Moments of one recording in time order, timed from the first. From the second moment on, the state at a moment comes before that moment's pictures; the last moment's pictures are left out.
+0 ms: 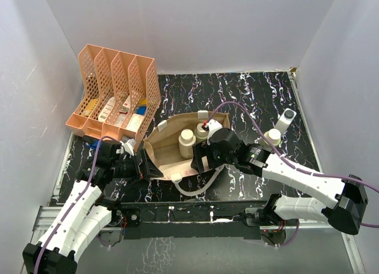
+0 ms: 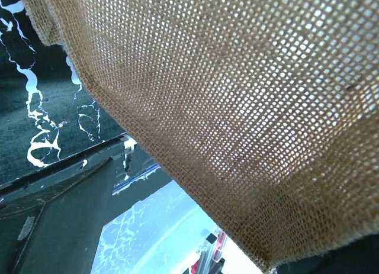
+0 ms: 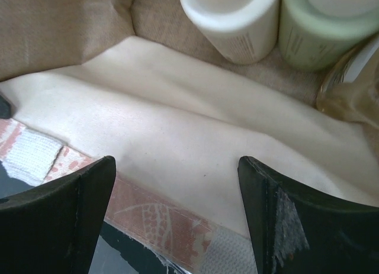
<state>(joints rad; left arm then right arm) -0.29 0.68 0.56 -0.84 0.62 -0.72 0.94 1.11 0.90 -0.49 0.02 0.46</state>
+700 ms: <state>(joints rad) -0.29 0.70 0.56 -0.84 0.63 -0.70 0.94 1.37 1.11 -0.47 0.24 0.50</state>
